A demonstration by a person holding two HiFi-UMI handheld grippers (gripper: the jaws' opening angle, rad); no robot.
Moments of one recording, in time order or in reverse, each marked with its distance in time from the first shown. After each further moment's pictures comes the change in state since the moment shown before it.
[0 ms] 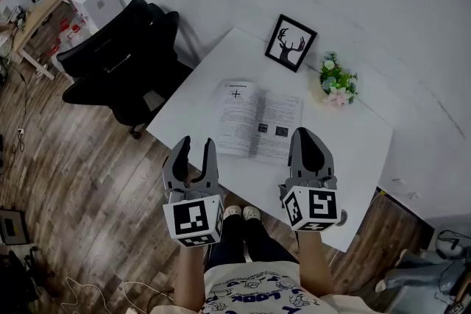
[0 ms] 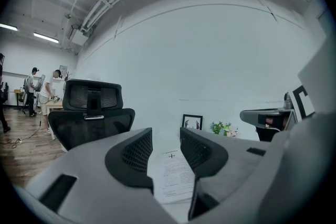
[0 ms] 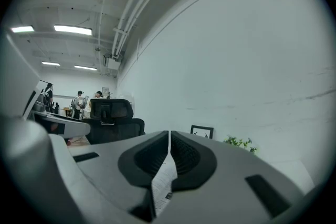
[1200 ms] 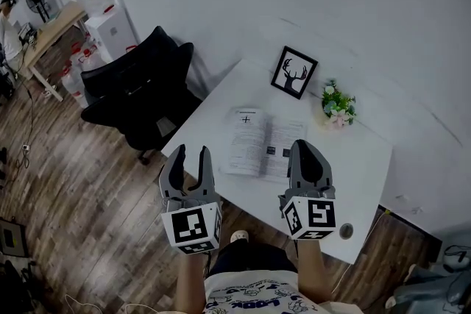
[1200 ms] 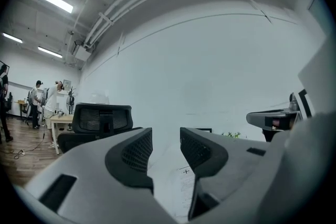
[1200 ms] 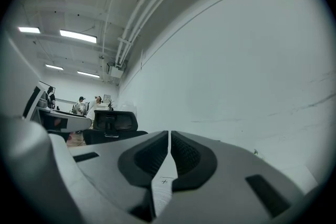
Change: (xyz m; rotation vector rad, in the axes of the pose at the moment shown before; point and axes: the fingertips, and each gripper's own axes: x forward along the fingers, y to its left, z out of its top) left arm -0.030 0.041 0.055 0.058 -0.137 0.054; right arm -0.011 0.037 0.042 -0.003 -0.113 0.012
